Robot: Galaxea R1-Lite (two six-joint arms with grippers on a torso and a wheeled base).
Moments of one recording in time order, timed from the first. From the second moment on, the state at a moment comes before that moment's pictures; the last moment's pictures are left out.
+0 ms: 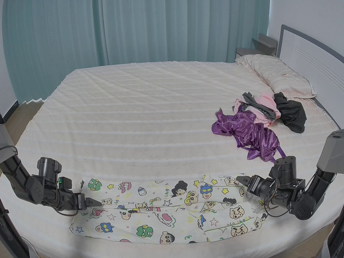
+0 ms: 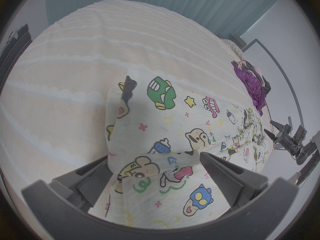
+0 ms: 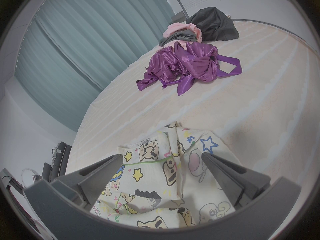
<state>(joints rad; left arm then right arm) 0.09 1.95 -0.45 -0.44 -0.34 -0.12 0.38 2.05 -0.35 -1.10 -0.12 0.75</state>
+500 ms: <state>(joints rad) 0.06 1.97 -0.45 -0.44 -0.33 -0.13 0.39 2.05 -0.35 -1.10 -0.12 0.75</state>
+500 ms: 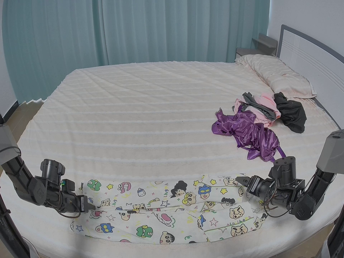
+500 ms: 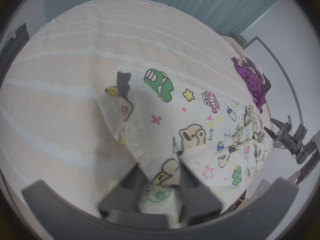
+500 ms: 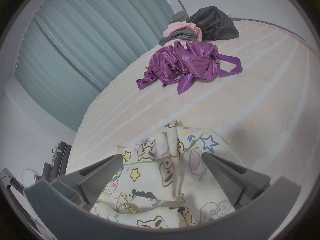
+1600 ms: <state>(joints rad) 0.31 1.77 -0.50 -0.22 -0.29 -0.05 0.38 2.04 -0.35 -1.10 -0.12 0.75</state>
